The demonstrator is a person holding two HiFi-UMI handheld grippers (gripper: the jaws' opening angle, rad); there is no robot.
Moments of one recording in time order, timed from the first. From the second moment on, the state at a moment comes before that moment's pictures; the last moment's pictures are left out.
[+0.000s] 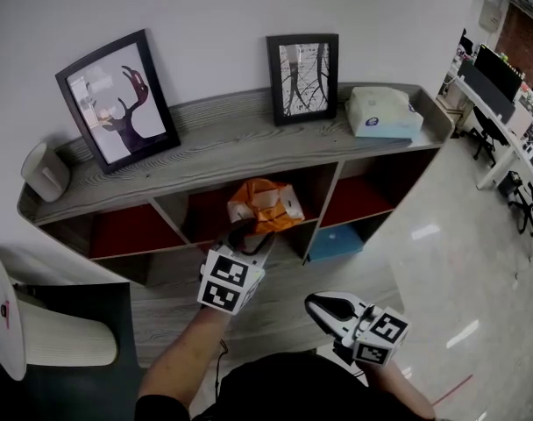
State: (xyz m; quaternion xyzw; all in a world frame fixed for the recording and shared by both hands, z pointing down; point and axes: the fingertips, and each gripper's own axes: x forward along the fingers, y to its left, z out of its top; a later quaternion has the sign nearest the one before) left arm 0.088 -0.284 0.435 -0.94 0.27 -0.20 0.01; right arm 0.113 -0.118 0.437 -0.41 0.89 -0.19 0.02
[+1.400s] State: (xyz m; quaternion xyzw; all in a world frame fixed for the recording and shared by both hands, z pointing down) left arm 0.019 -0.231 0.353 -0.95 0.29 -0.07 0.02; right arm 0.085 -0.133 0.433 -0.35 0.92 -0.19 0.00
